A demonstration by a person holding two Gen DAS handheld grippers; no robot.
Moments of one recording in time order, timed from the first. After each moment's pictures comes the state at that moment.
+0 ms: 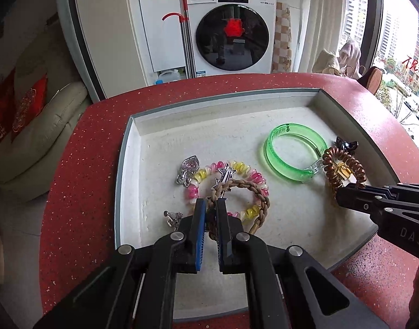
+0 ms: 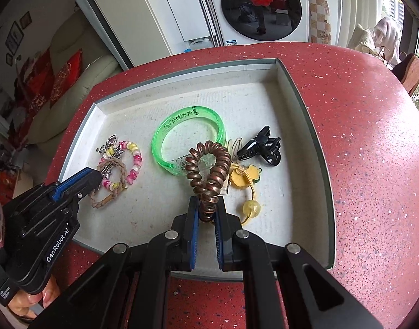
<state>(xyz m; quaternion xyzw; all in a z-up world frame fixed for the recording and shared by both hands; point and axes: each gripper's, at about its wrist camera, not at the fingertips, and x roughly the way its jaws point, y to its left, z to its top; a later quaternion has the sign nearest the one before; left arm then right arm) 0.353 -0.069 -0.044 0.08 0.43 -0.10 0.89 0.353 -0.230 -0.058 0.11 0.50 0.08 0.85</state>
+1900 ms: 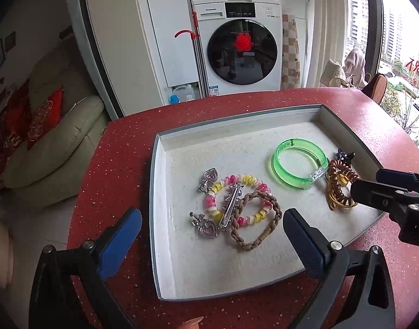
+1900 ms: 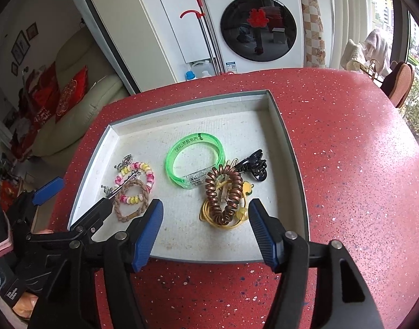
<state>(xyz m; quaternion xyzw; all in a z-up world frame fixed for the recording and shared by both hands) 0.333 -0.060 -0.013 0.09 0.40 -0.07 0.91 0.328 -0.235 -0.020 0.11 0.44 0.06 0.89</state>
